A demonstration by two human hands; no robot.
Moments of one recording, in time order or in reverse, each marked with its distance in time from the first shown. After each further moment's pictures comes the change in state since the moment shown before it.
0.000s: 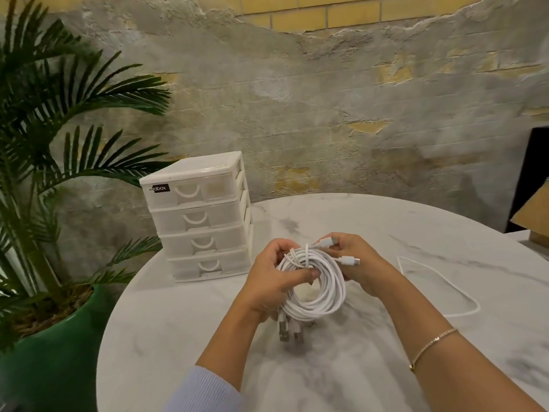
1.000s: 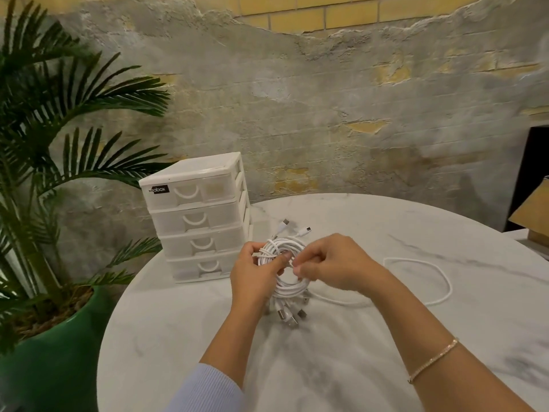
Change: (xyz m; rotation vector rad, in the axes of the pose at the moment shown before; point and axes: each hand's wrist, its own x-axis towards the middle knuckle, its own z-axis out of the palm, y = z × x) left_hand 0.011 -0.015 -0.006 0.010 0.435 -0.050; right_hand -0.023 -0.024 0.017 -0.456 -0.034 -0.154
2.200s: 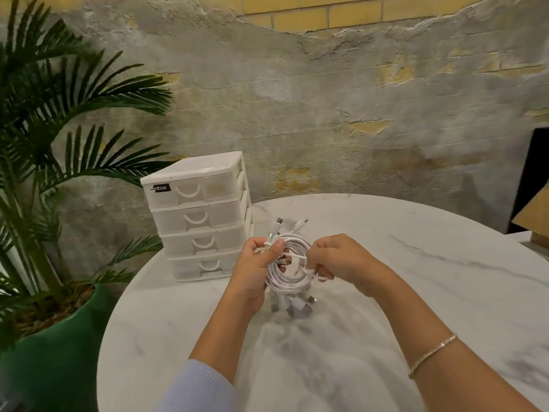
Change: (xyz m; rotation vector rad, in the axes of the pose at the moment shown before) left_hand 0.009 0.009 -0.006 -0.346 -0.236 -0.151; right_hand 0.005 -0.001 -0.003 0.251 -0.008 0.142
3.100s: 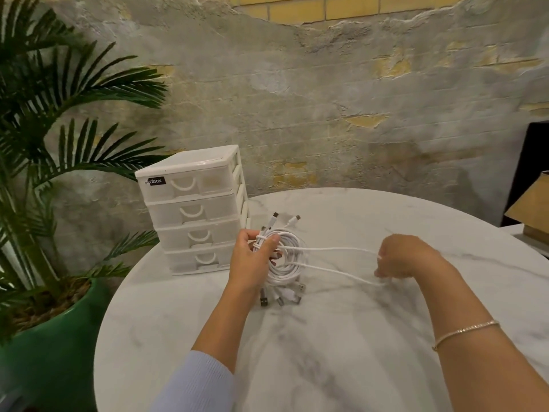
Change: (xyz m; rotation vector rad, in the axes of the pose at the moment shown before) left_hand 0.002 -0.010 0.002 0.244 0.156 0.158; right_hand 0.009 0.053 -0.069 -0.865 0.066 0.384
